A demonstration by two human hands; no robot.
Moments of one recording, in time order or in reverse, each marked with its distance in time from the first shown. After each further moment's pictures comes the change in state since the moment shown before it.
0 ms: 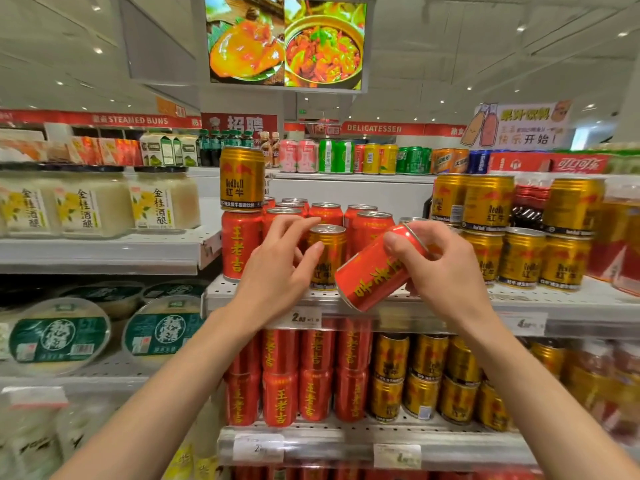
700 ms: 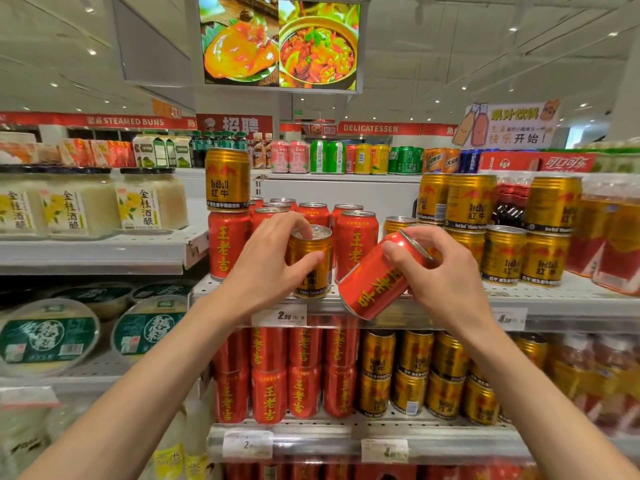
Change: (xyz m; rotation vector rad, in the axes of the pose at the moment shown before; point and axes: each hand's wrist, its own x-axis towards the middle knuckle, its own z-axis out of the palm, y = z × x) left_hand 0.008 0.019 -0.008 0.057 -0.118 0.039; right_hand -0.010 0.005 -0.024 -0.059 0.013 -0.052
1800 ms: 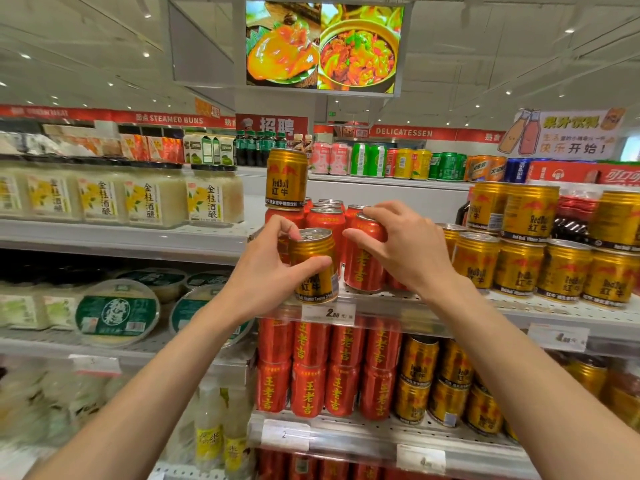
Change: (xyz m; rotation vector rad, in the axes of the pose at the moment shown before) left_hand -0.040 -0.029 -0.050 -0.321 0.049 -0.316; right_hand 0.051 -0.043 0.090 -0.577 -0.123 -0.457
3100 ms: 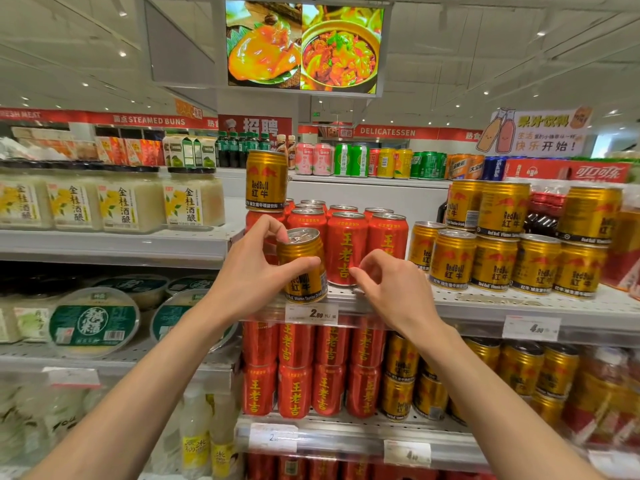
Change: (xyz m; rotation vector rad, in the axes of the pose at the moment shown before) left_hand 0.001 0.008 0.005 0.023 0.013 0.009; right_hand -0.057 0.010 0.026 0.155 -0.067 0.232
